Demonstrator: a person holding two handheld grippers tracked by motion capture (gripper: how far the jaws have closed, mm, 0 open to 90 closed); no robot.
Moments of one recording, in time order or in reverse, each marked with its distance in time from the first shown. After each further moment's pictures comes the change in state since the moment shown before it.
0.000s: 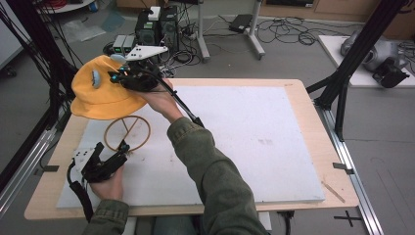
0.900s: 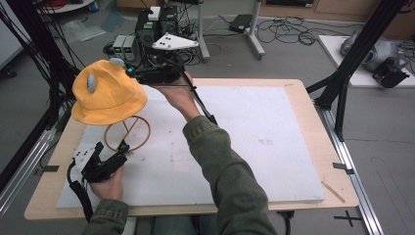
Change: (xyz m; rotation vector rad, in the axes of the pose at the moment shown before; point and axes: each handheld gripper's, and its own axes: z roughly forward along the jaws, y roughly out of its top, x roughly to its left) left arm 0.001 0.000 0.000 -0.003 0.006 0.020; right arm -0.018 0.014 -0.062 -0.138 -0.169 0.017
